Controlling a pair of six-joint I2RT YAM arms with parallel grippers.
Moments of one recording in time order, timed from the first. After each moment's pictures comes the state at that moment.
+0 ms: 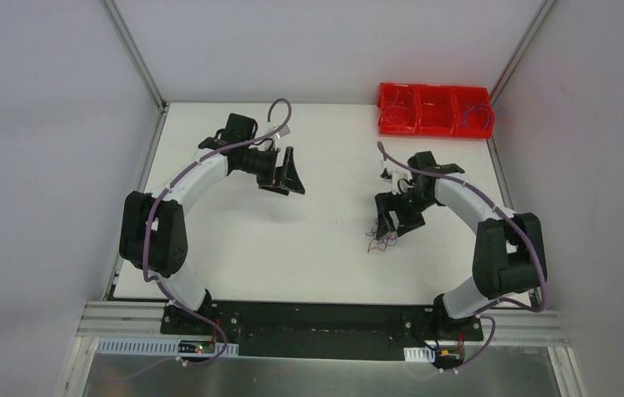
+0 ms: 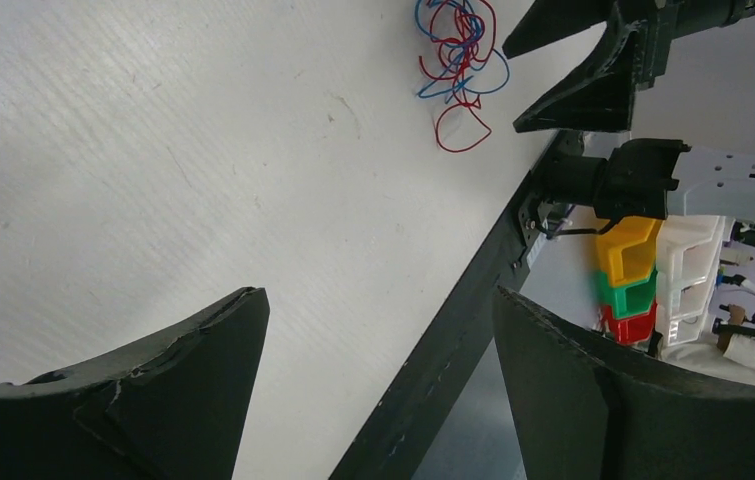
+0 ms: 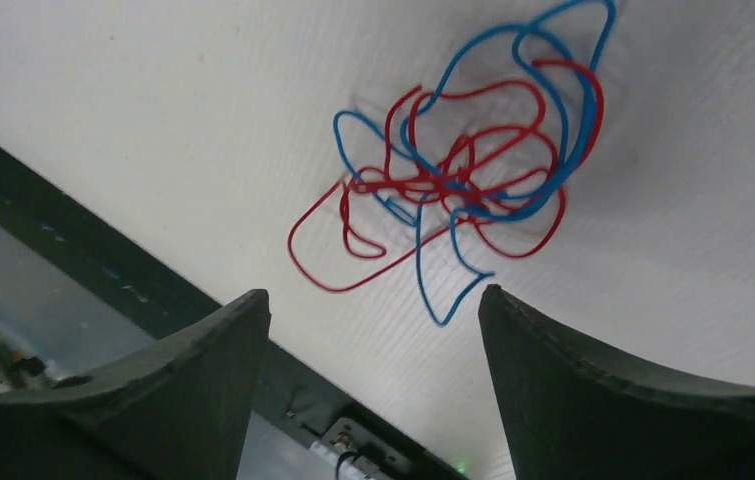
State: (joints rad) left arm -0.29 1.67 1.28 -0.58 0.85 -0.21; right arm 0.21 1.54 1.02 -0.94 -0.50 -0.15
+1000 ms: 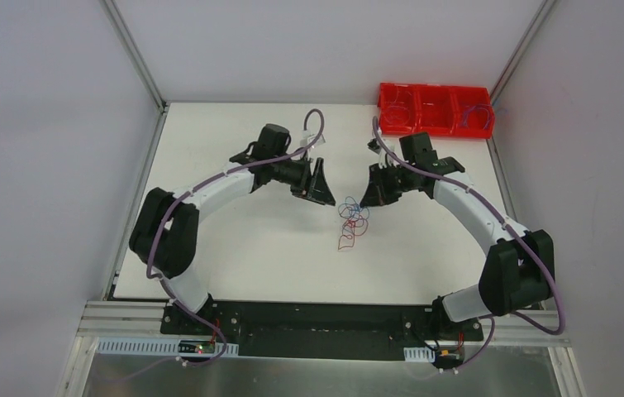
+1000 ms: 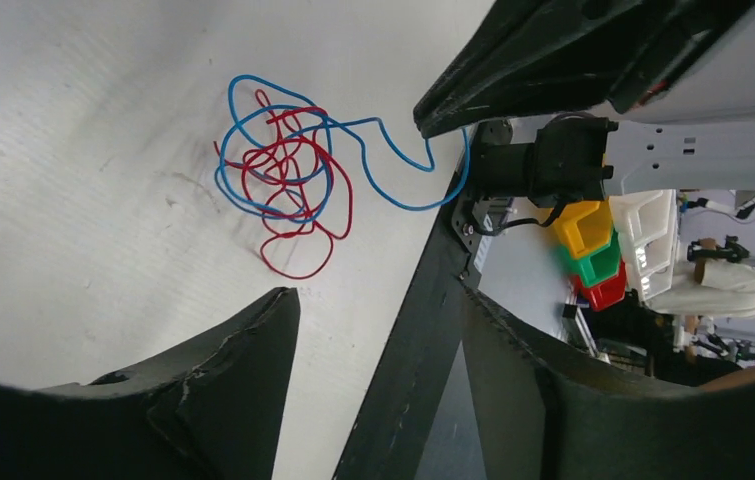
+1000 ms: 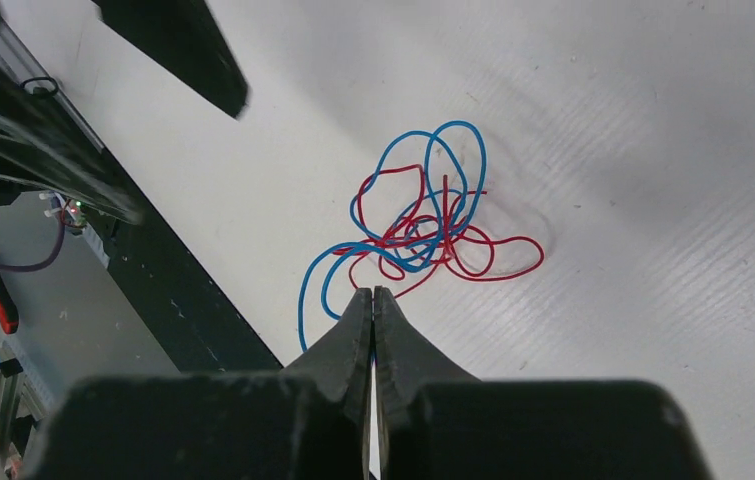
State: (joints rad) left arm -0.49 1.66 1.20 -0.24 0.92 -0.41; right arm 0.35 1.45 1.12 -0.67 -0.62 0.01
